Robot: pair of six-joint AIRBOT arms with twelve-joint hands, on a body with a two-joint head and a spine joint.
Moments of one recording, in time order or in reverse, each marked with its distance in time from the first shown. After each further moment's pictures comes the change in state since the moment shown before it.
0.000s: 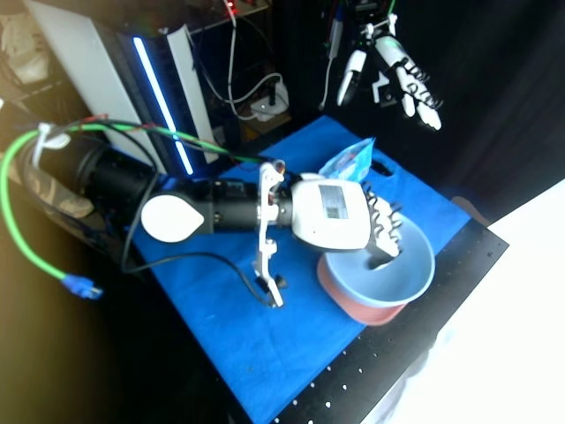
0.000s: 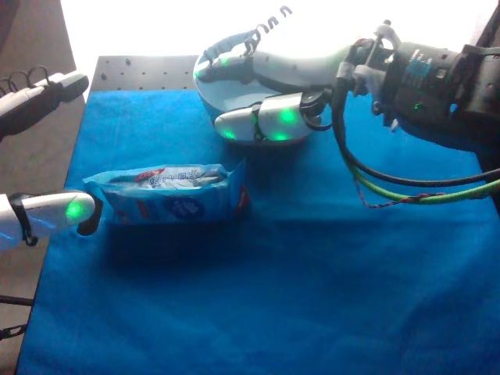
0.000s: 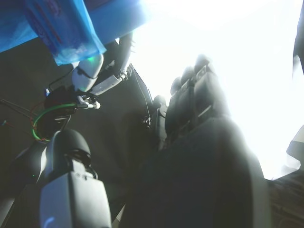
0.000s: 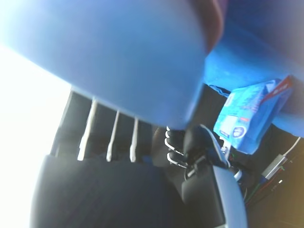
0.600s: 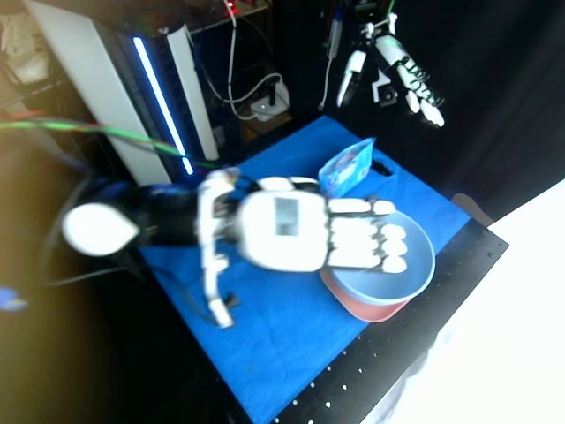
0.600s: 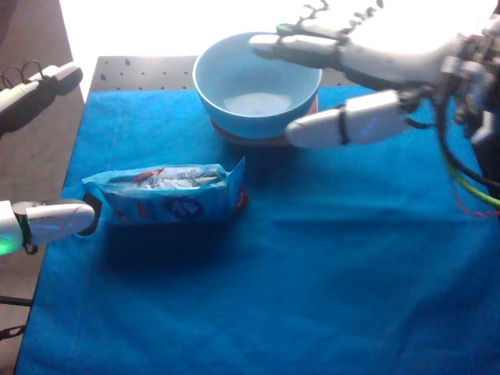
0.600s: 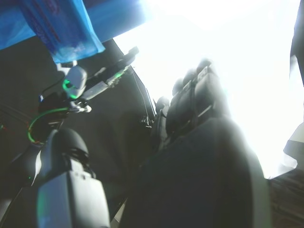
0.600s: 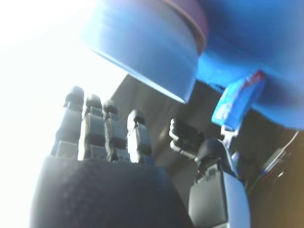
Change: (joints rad) left arm 0.000 0.000 -0.003 -0.005 -0.006 -0.003; right arm -0.096 0.236 -0.166 0.122 0.098 -0.003
